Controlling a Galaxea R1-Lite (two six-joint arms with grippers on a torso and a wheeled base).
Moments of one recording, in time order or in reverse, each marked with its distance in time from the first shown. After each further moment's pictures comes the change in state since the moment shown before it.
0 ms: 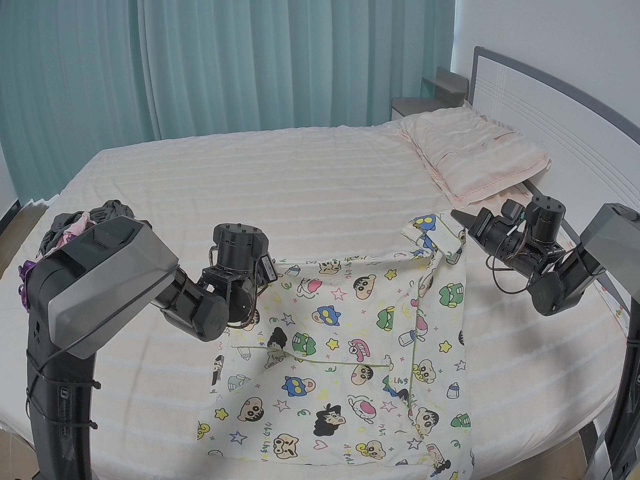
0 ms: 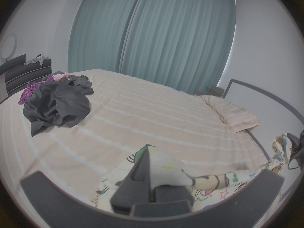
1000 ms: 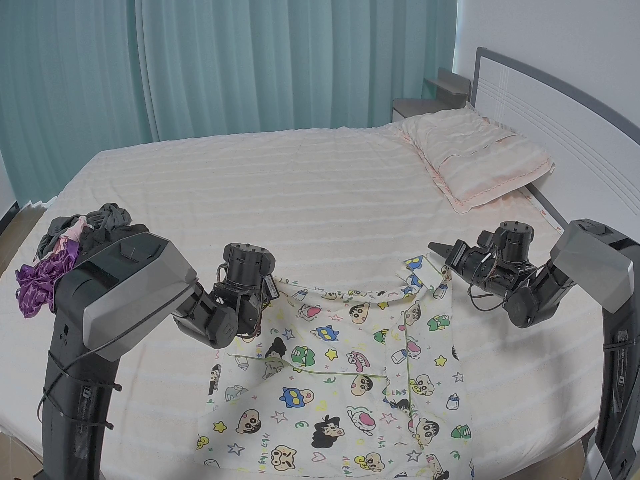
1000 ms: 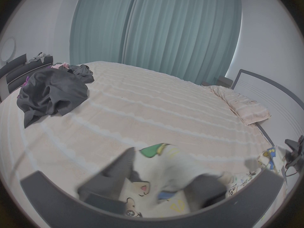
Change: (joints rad) left arm 0.014 0.121 -0.065 0.038 0.000 -0.028; right arm 0.031 0.166 -0.088 0.118 -0.064 -0.011
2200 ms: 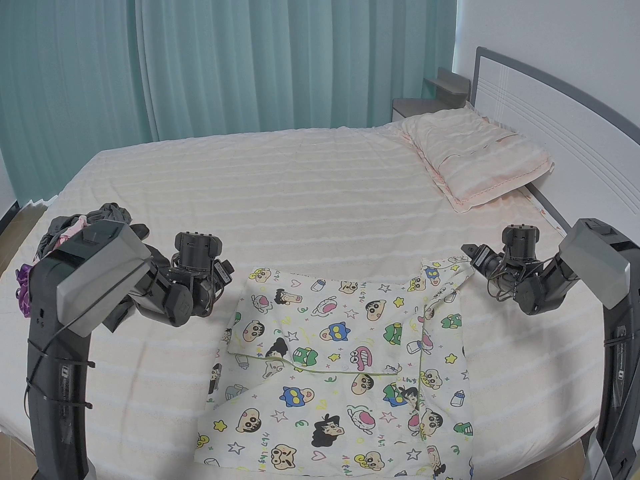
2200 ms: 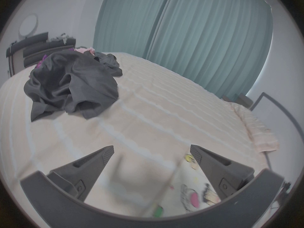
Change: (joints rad) left arm 0.189 -0.036 0.013 0.075 -0.089 -0.155; right arm -0.094 0.050 -0.117 0.258 -0.370 -0.021
